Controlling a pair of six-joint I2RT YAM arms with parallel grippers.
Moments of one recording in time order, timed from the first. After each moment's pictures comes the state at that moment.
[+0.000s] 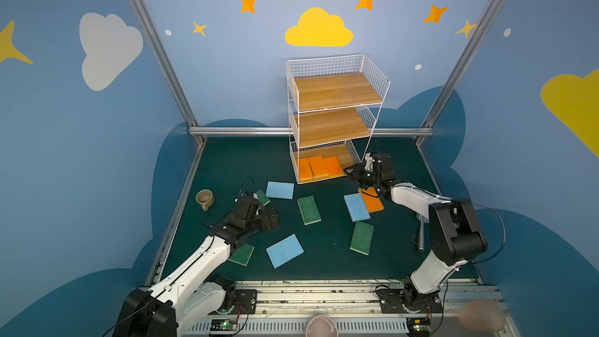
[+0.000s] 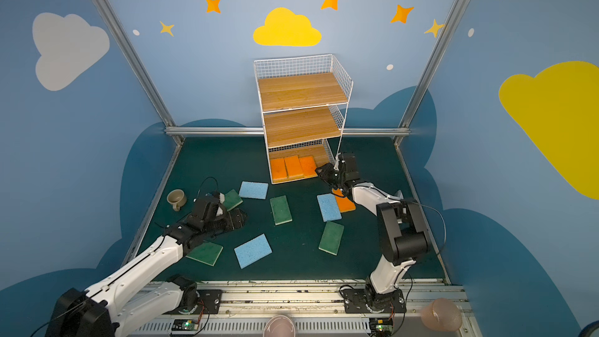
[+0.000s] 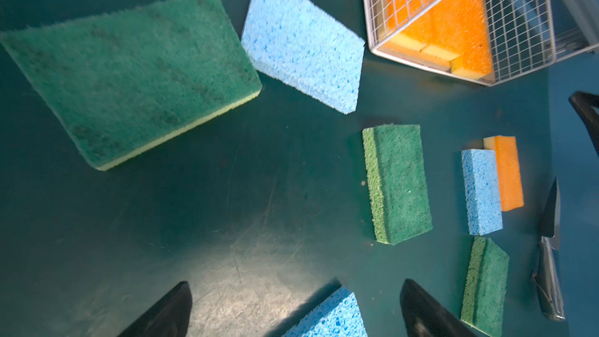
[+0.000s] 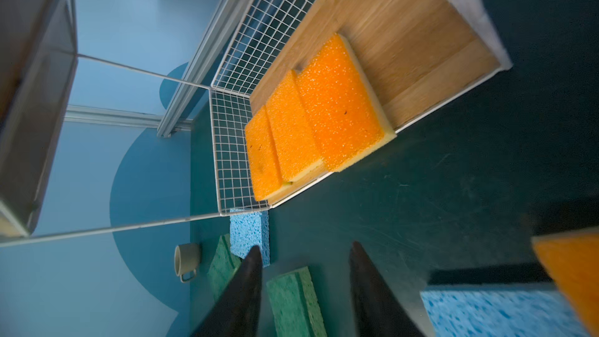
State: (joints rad) left arm -0.39 0.98 0.54 -0.40 0.07 -0.68; right arm 0.27 1.62 1.01 0.02 -0.37 0.80
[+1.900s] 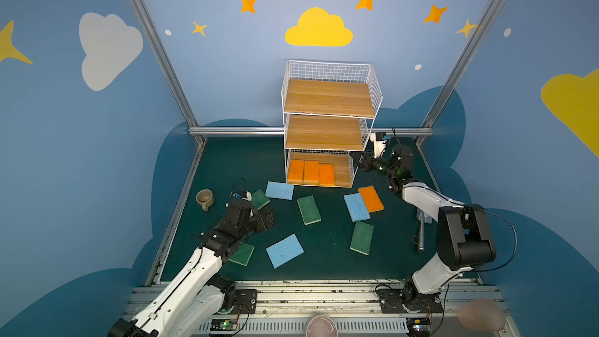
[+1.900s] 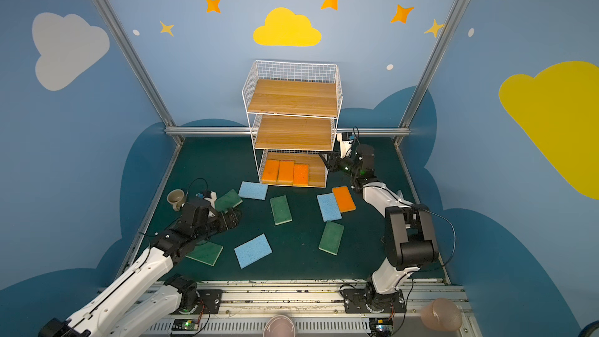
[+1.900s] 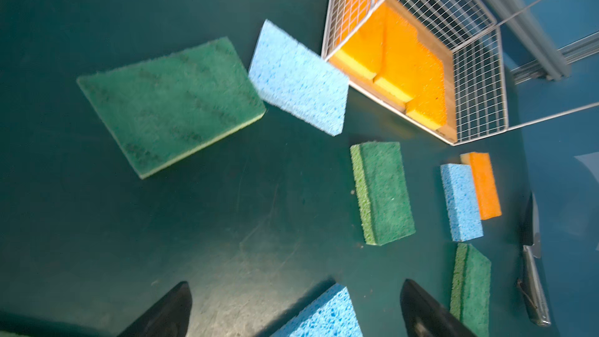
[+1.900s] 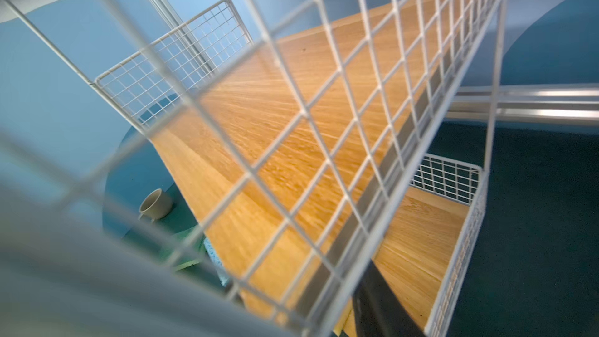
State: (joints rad) left arm -0.38 0.83 0.51 -0.46 0.05 -0.68; right arm 0.21 1.62 0.99 0.41 -0.64 0.31
